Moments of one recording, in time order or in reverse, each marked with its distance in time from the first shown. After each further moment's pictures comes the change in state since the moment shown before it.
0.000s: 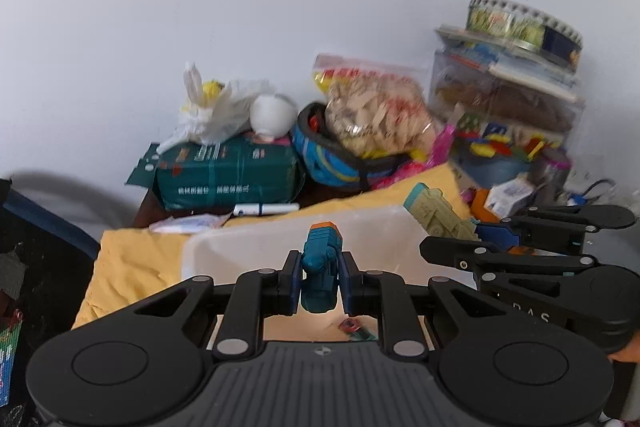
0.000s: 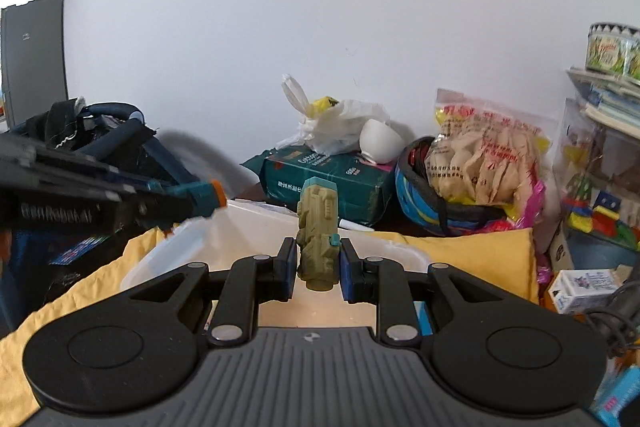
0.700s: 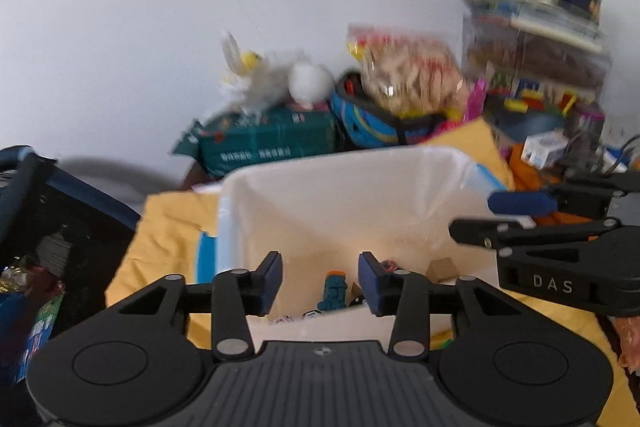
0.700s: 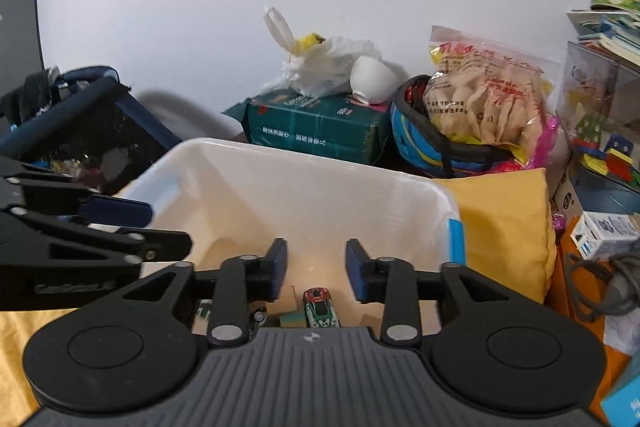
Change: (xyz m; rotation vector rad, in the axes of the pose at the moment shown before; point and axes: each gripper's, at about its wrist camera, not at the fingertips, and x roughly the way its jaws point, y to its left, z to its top) left arm -0.039 -0.020 -0.059 0.016 -0.007 0.152; right arm 0.016 0.008 -0.036 0.026 0.090 -0.032
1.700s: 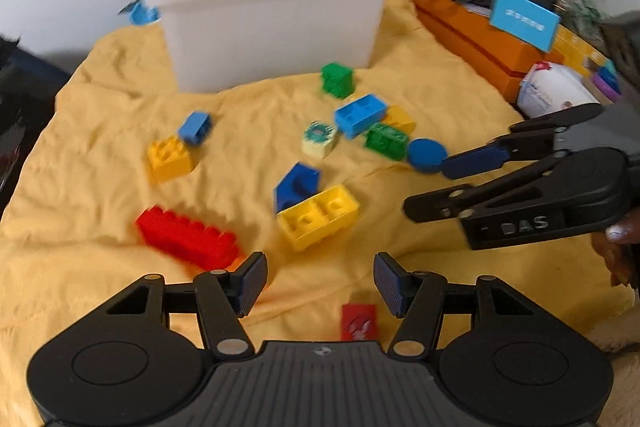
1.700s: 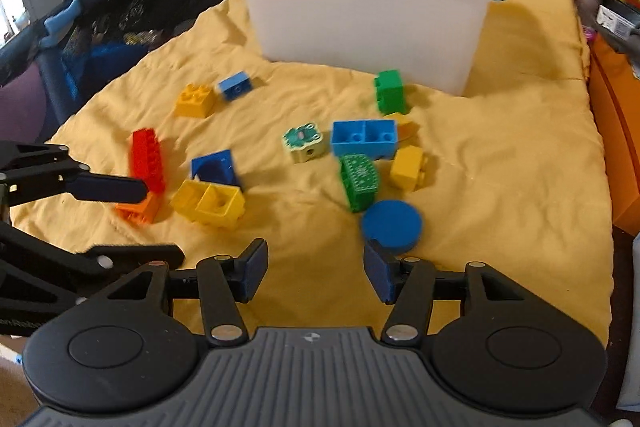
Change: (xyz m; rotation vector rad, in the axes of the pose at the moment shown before) left arm -0.071 -0.038 -0.190 0.042 0.297 -0.151; right arm -0.078 0.042 -0.173 -0.015 0.323 0.162
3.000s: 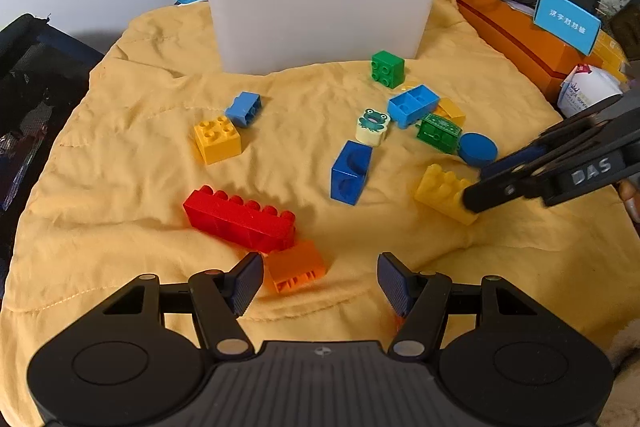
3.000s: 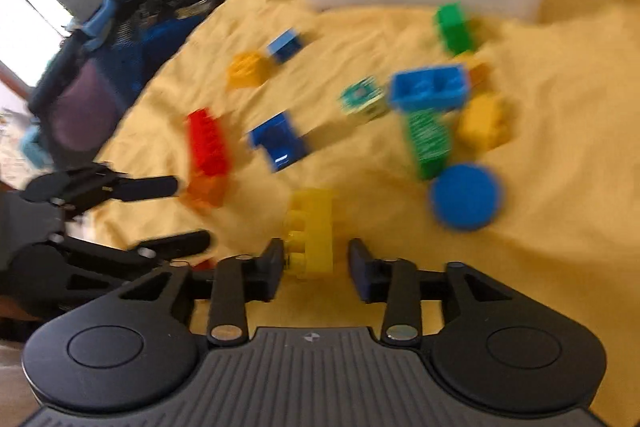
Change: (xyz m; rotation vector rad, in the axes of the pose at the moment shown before) left arm 0.006 0.020 0.002 -0.024 0.037 0.075; right arm 0.015 -0.022 0.014 0.082 0.174 0.243
